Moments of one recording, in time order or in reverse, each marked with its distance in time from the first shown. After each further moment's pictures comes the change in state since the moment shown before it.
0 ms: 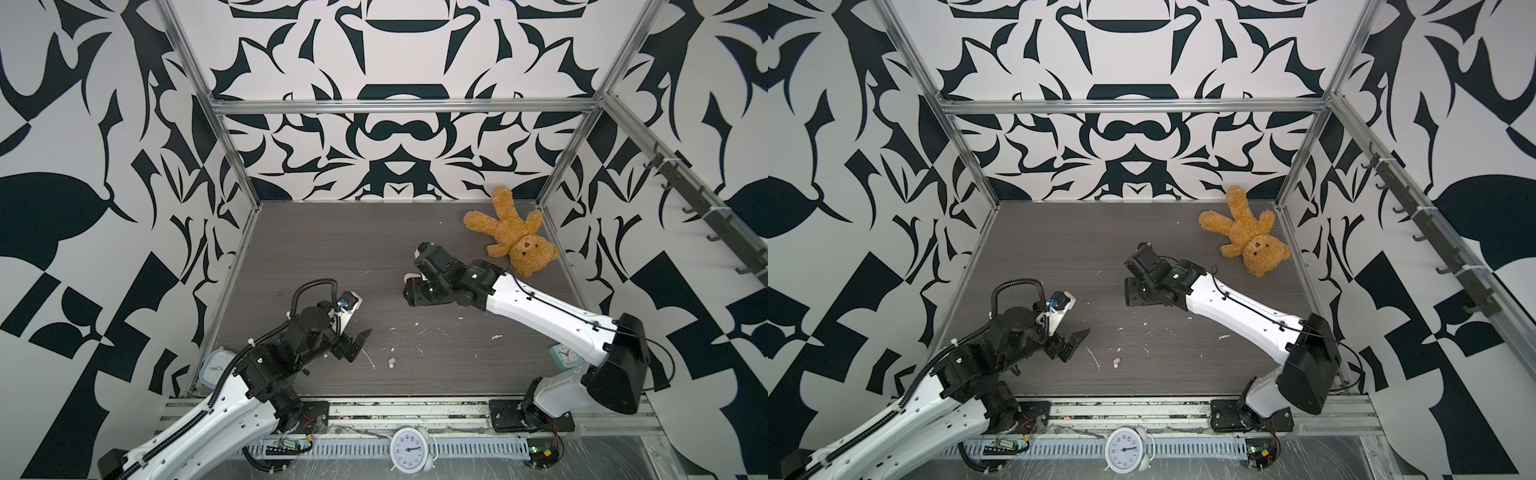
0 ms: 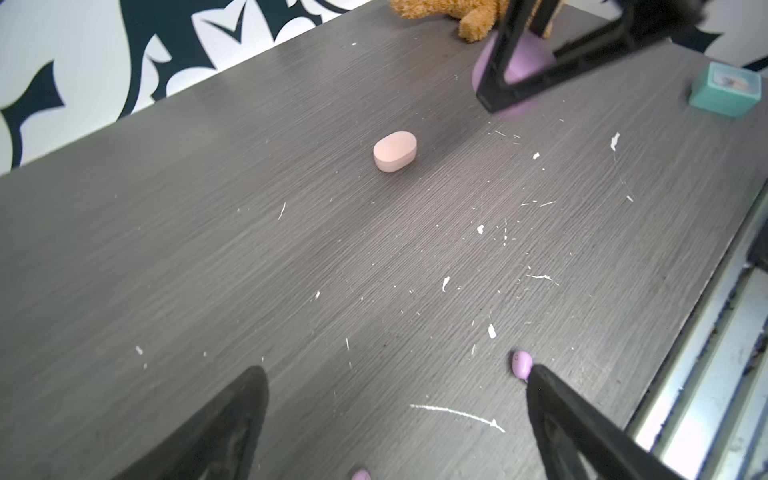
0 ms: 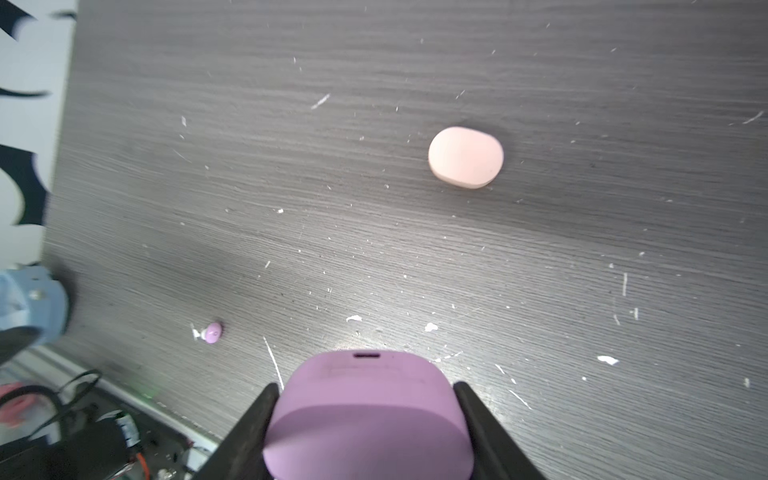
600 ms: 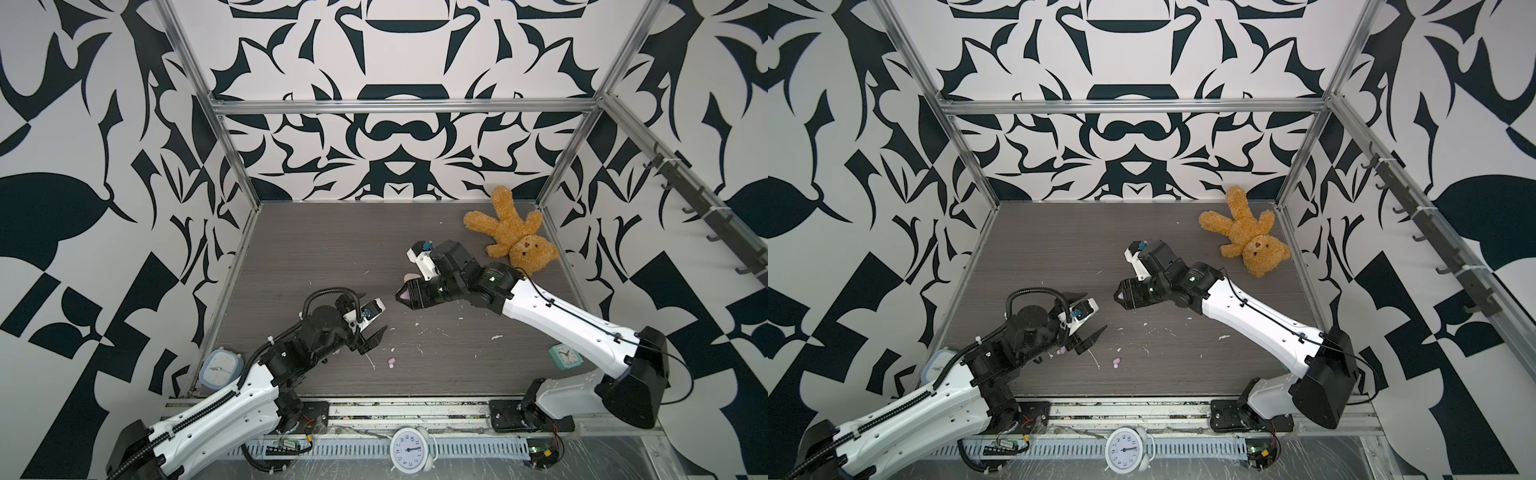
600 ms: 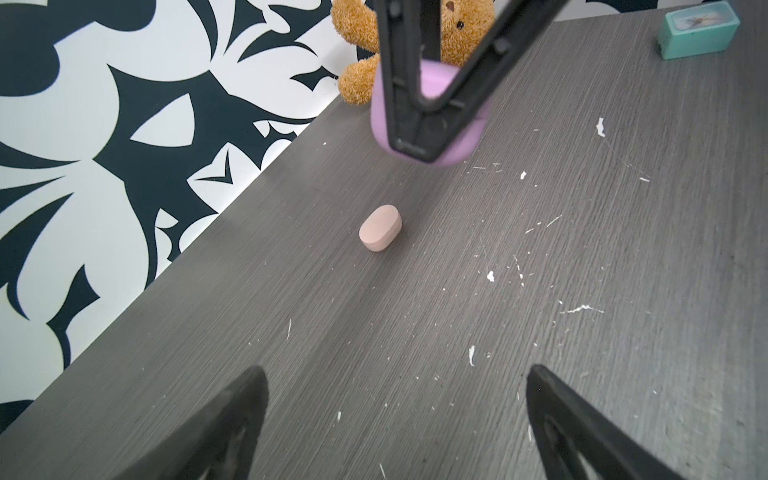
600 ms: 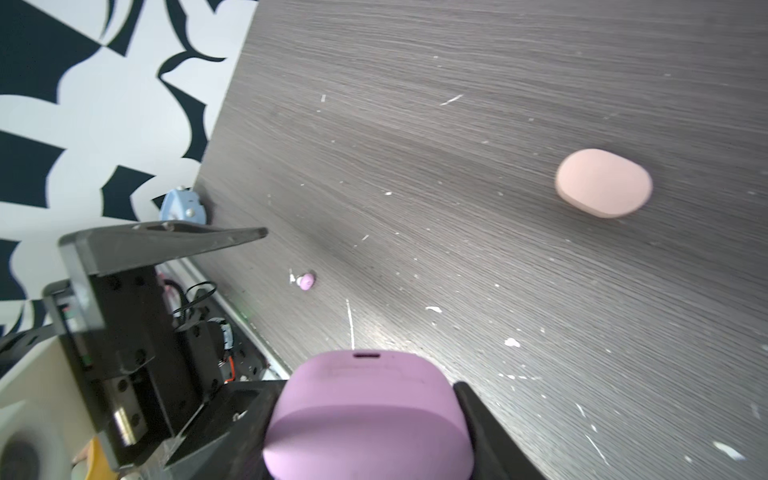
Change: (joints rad) left arm -0.020 0.114 -0.118 0.404 0.060 0.306; right arm -0.023 -0.063 -0.055 0.138 -0.320 -0.157
